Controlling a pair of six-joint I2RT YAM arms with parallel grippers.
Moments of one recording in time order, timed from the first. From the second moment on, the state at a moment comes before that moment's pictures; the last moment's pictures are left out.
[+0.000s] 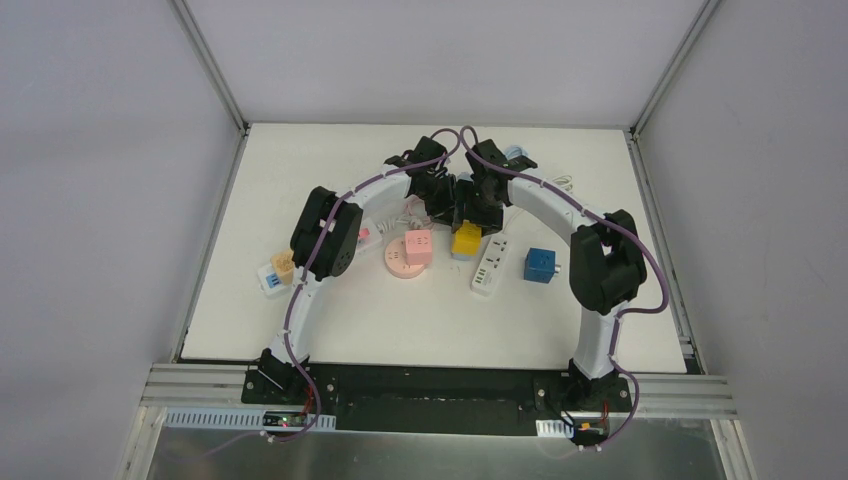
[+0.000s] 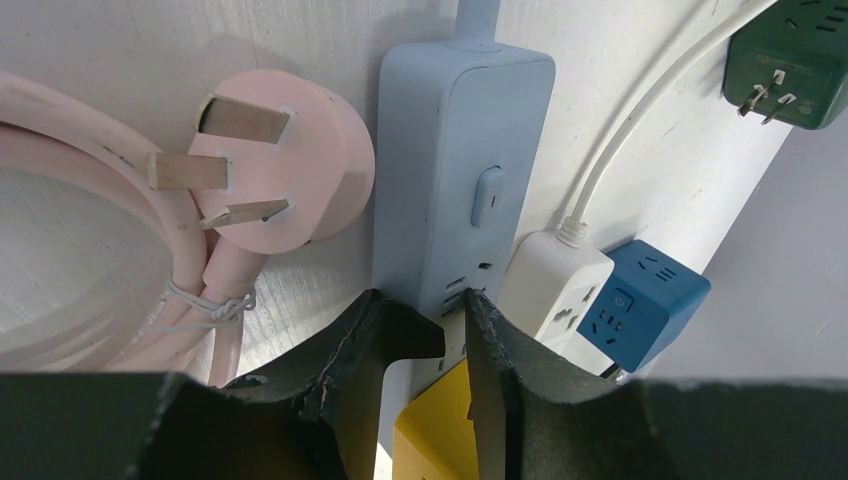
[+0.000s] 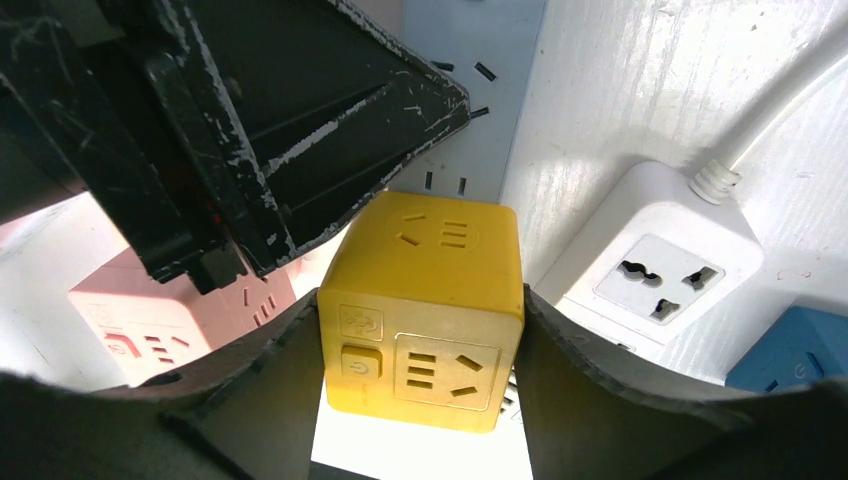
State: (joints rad) left arm -0.56 2.33 1.87 -0.54 0.43 -0.75; right arm 0.53 1.93 1.57 -0.84 -0.09 0.57
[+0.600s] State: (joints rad) left arm -0.56 2.33 1.87 -0.54 0.43 -0.73; right arm 0.55 1.96 1.65 -0.93 -0.03 0.61
